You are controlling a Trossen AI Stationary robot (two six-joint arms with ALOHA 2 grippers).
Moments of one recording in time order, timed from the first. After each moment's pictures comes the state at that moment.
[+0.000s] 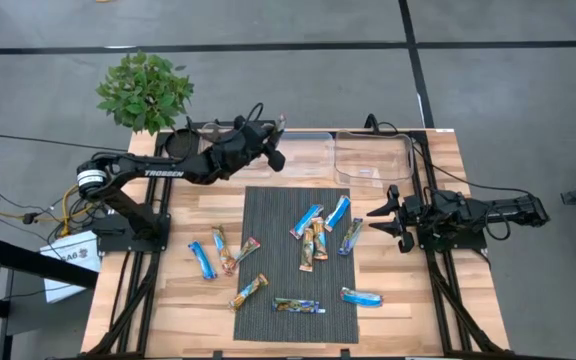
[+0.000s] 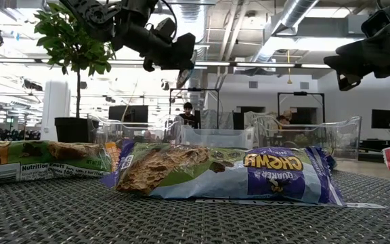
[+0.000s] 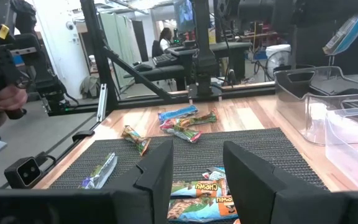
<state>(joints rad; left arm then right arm) 0.37 1.54 0.90 0.55 -0.40 0.01 0.09 0.03 0.01 0.00 -0.03 0.09</state>
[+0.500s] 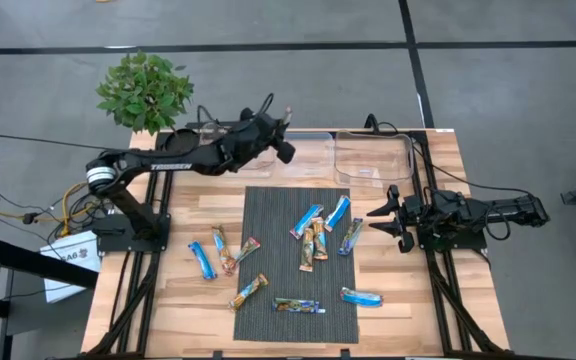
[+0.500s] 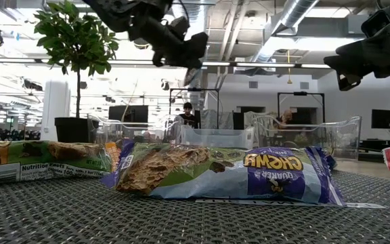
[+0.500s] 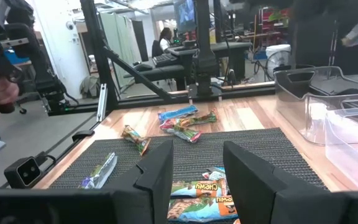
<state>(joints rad) 0.37 1.63 1.14 0.31 -0.45 -0.01 0.09 0.03 0.01 0.00 -0.02 0.09</state>
